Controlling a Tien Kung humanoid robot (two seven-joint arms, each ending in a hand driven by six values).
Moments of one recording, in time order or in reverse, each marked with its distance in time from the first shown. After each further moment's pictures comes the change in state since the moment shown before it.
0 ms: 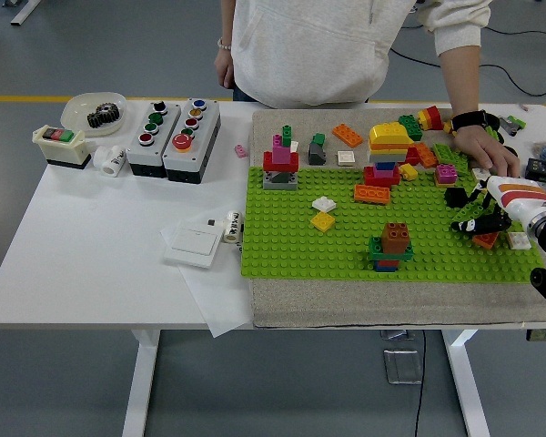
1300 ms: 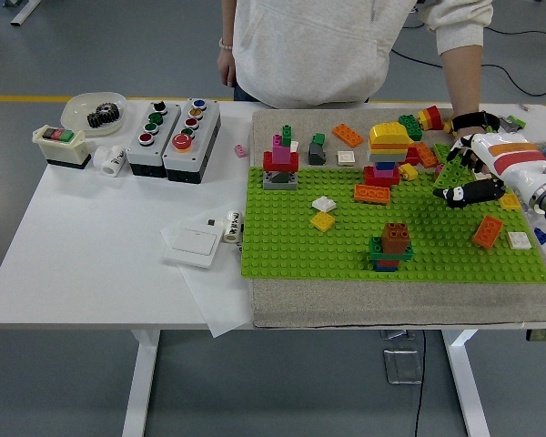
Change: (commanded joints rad) left arm 0.008 0.002 0.002 0.005 -0.004 -0.002 -0.004; right arm -0.049 -0.176 0.079 0.474 -0.082 0.043 0.034
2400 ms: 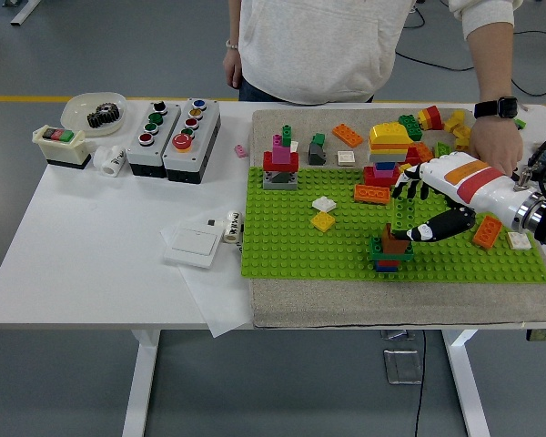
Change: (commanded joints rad) left arm 0.007 0.002 -0.001 0.004 0.001 -0.001 0.000; right arm -0.018 -0.124 -0.056 0.280 0.052 0.123 0.142
